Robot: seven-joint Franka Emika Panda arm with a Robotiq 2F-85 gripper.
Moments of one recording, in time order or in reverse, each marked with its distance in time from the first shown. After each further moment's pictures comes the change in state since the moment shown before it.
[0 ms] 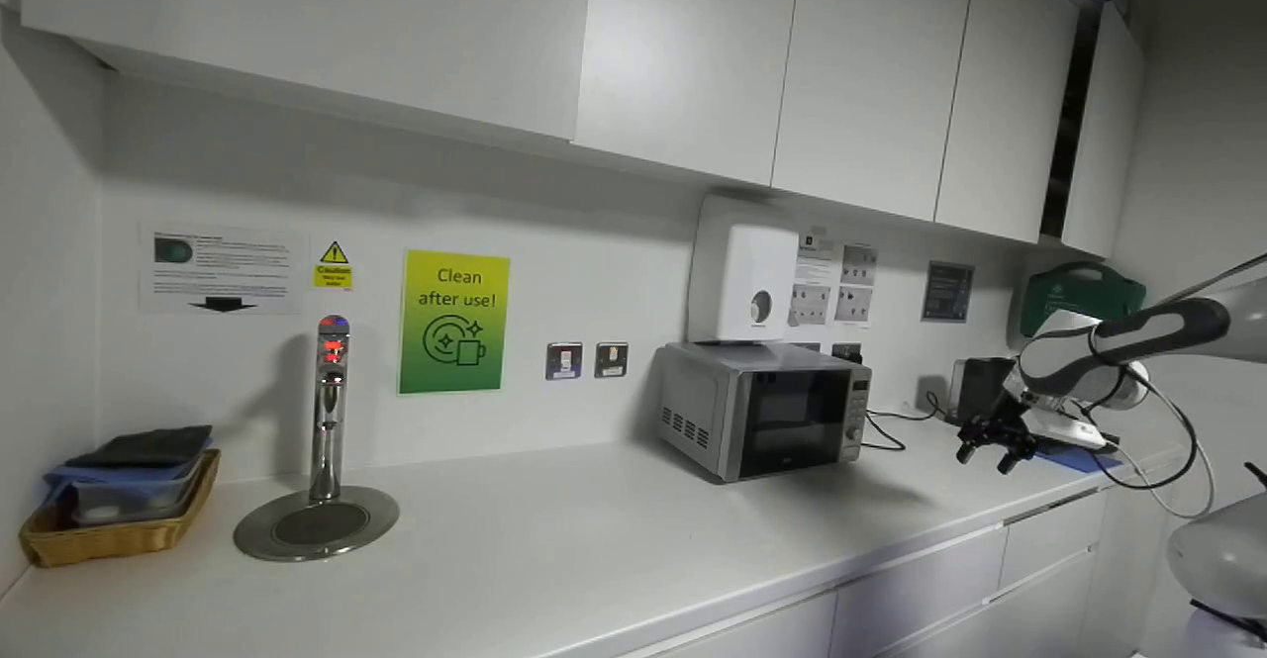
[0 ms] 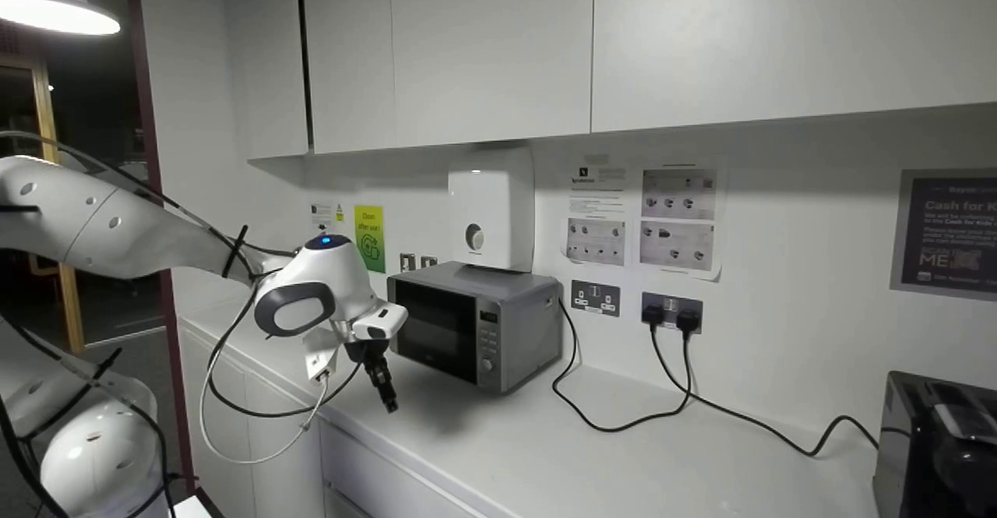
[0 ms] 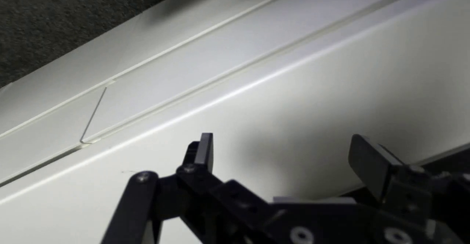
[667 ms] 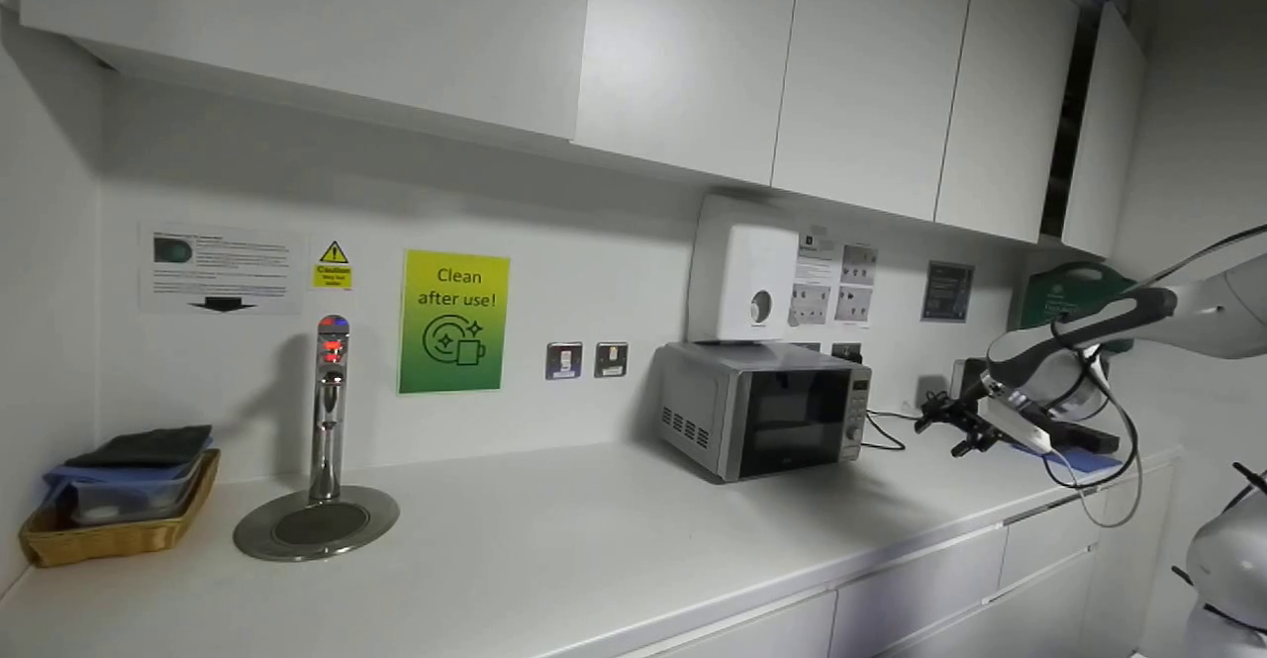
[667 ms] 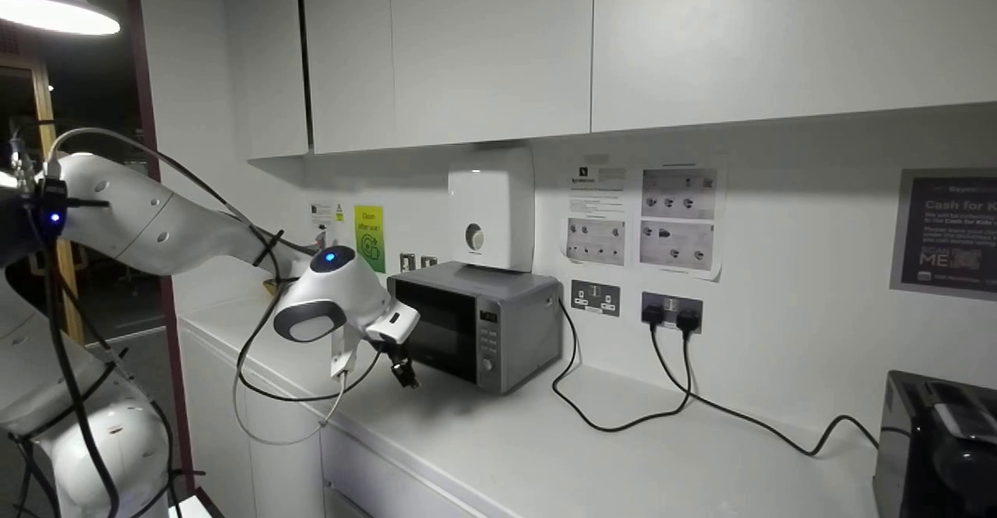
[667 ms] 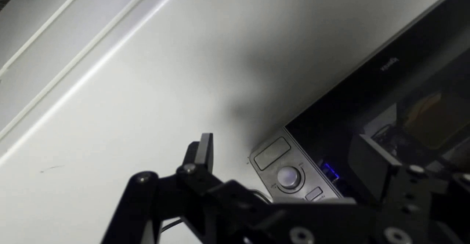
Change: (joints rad) arm 0.199 0.143 -0.082 0.037 0.375 0.343 0.003
